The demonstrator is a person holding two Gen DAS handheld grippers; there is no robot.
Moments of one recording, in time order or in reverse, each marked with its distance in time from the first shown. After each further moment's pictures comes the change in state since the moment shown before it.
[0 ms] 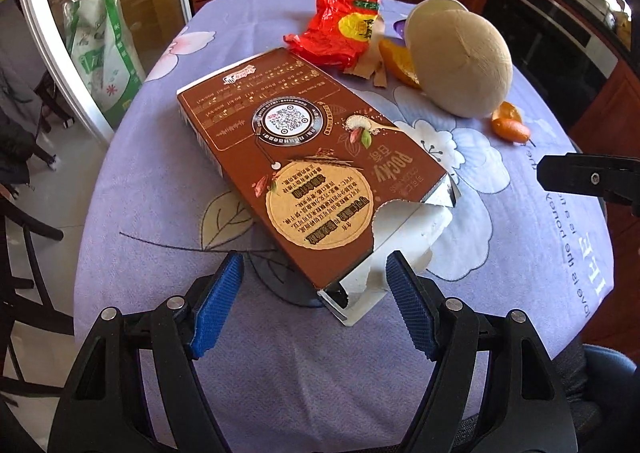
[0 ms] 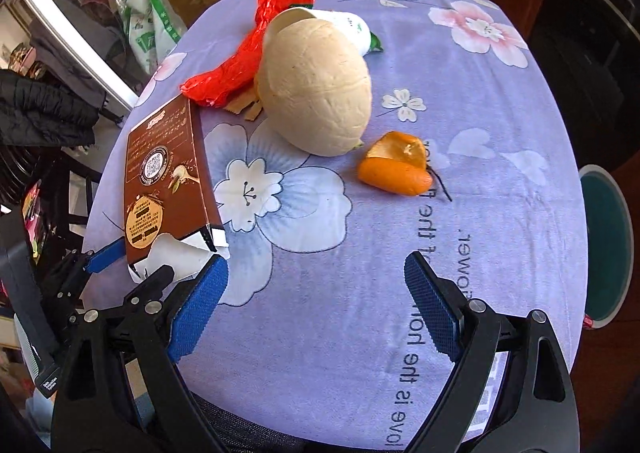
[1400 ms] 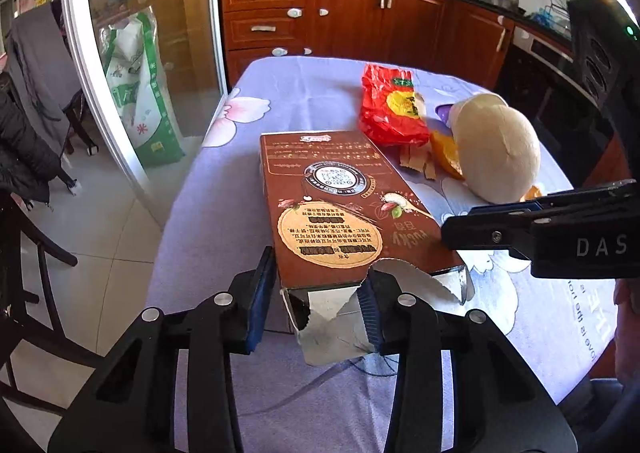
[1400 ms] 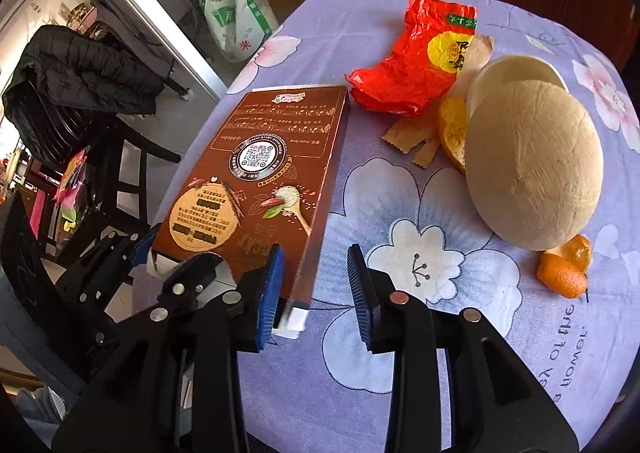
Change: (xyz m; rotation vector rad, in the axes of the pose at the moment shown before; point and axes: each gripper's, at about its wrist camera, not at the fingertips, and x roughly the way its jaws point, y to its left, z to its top) left arm -0.026 0.044 0.023 -0.069 -0.217 0.045; right arm 0.030 0.089 0.040 -0.160 0.010 0.182
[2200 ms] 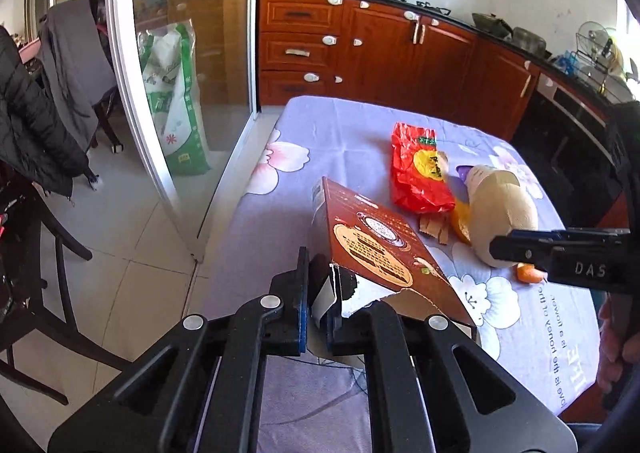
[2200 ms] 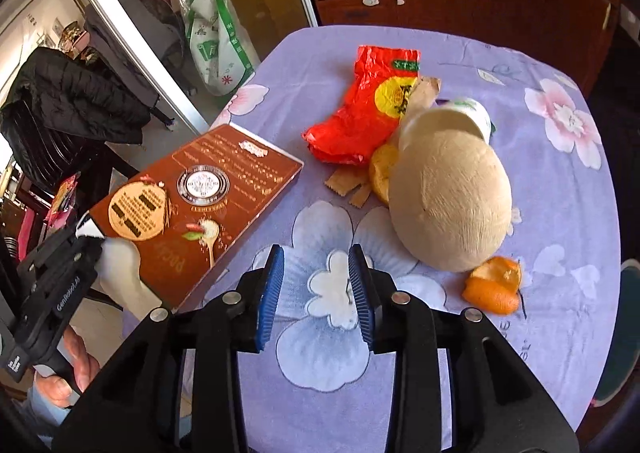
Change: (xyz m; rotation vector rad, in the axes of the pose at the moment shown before) left arm -0.039 0.021 0.036 -0.108 -0.076 0.048; right arm -0.033 -0.019 0.028 -0.011 -0.110 -0.070
